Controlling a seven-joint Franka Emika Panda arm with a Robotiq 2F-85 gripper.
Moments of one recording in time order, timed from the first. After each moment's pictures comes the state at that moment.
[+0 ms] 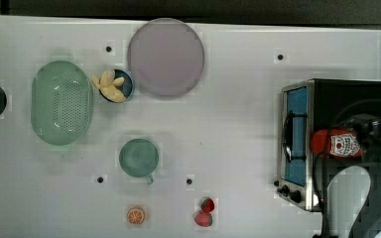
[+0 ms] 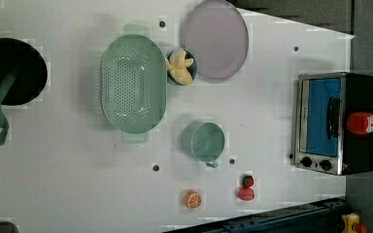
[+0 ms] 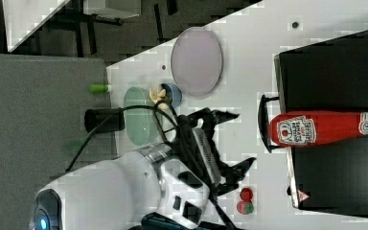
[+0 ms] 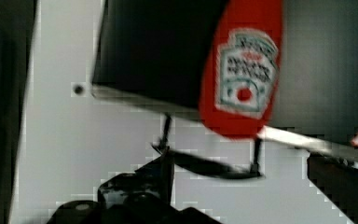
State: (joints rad) arm -0.08 -0.07 -0.53 -2.01 0.02 0.50 -0.03
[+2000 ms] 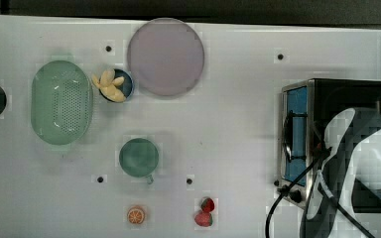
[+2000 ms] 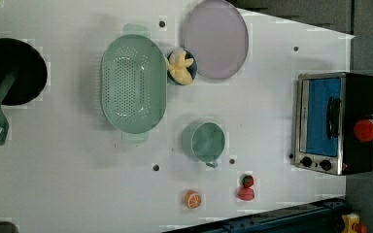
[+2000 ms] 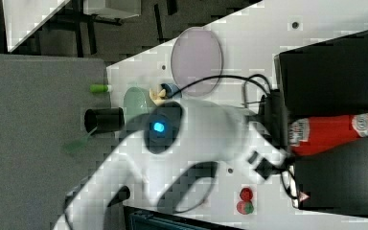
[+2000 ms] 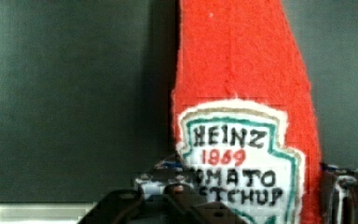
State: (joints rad) arm -0.10 0.32 -0.60 -1.83 0.07 0.41 0.04
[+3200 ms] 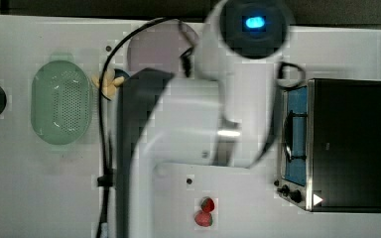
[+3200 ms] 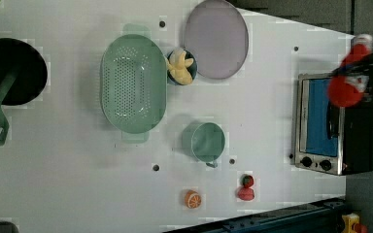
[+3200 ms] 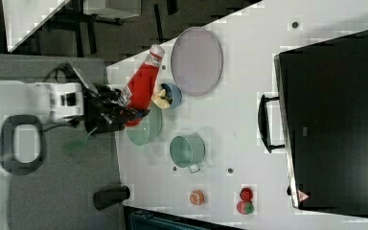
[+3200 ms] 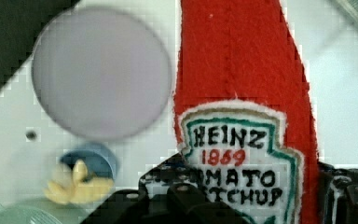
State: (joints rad) arm 0.15 0.10 -0.19 -1.77 0.07 0.24 -0.05
